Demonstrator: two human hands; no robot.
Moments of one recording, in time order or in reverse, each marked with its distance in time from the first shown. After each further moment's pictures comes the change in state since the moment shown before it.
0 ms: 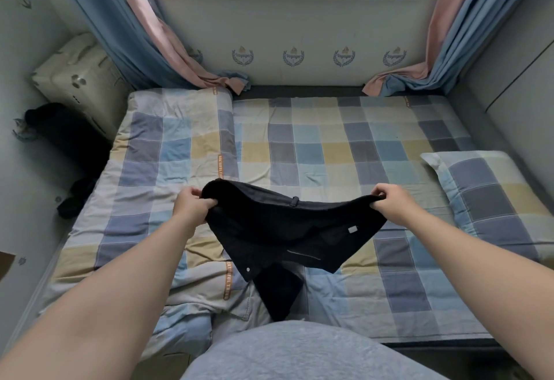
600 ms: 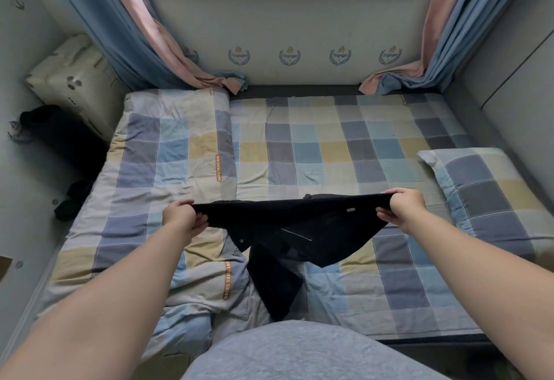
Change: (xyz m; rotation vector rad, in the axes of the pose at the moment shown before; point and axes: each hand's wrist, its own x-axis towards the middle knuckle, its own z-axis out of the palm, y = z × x) left_hand -0.012 -0.010 -0.004 -0.504 0.108 -0.338; right_hand -0.006 0.002 0.004 0.841 0.264 0.514
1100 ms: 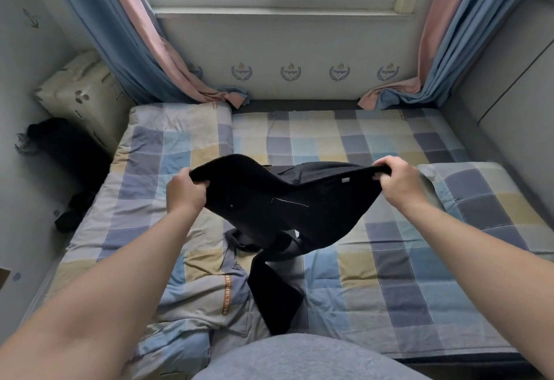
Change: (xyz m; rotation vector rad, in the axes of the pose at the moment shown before) left_hand -0.019 0.062 0.018 0.703 0.070 0.783; right_hand -0.023 -0.062 0.003 -0.592 -0.004 -0.933
